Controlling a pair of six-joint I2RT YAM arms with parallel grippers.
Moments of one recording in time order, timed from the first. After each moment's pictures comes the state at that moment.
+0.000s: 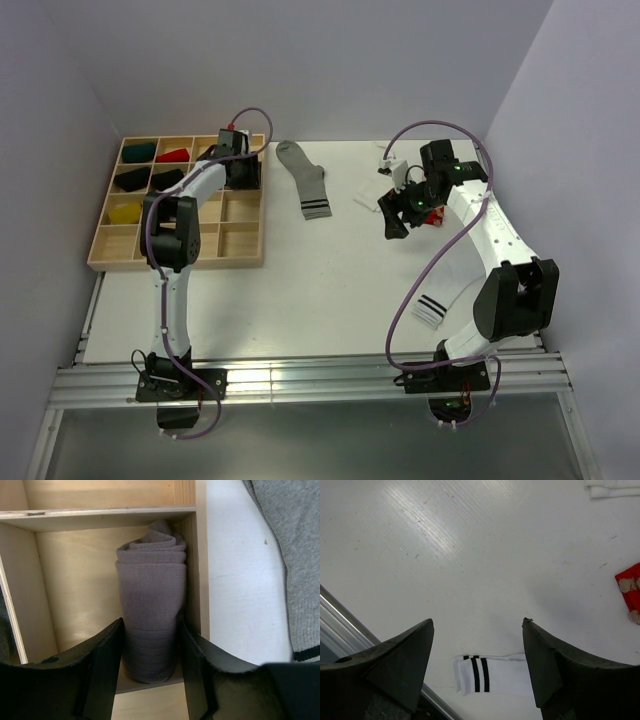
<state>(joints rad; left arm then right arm) -0.21 2.31 1.87 -0.42 0.05 -0.23 0.14 1.55 1.41 -1.04 -0.46 -0.53</state>
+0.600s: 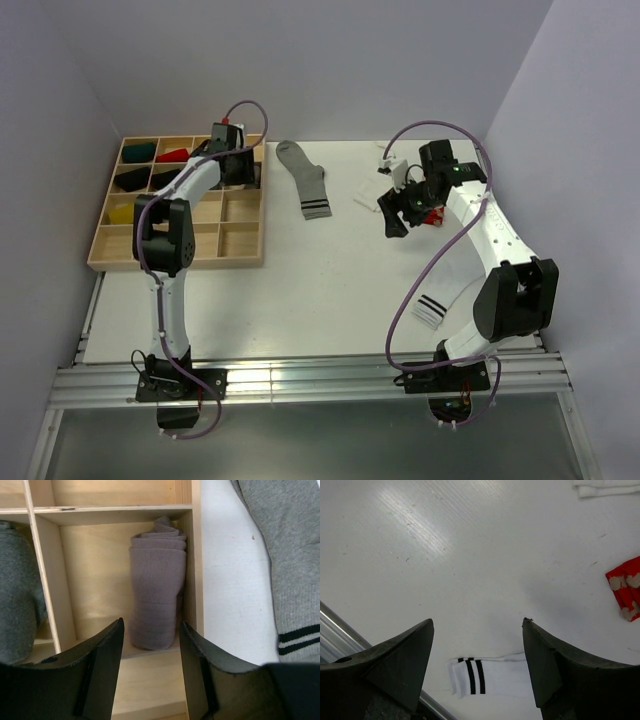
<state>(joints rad) -0.19 2.23 1.85 -0.46 0.05 -0.23 0.14 1.55 1.41 -1.02 -0.44 -0.52</state>
